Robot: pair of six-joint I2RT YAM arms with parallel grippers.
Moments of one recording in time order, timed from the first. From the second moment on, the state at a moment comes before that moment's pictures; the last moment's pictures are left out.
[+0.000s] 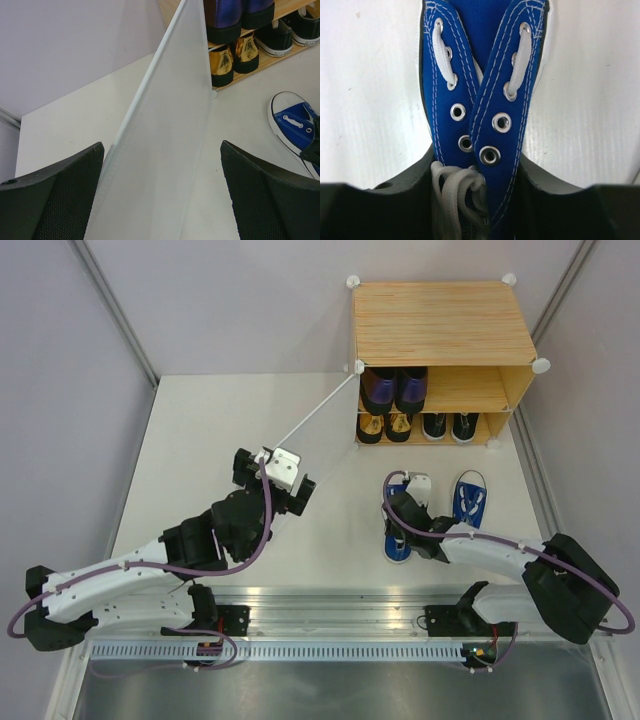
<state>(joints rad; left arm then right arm) -1.22 0.90 0.96 -0.21 -0.88 0.13 0.75 1.28 0.49 -0.14 0.50 0.70</state>
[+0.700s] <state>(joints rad) -1.22 0.89 0.96 -0.22 -0.88 0.13 0.63 0.95 0.53 -0.38 0.41 0.62</state>
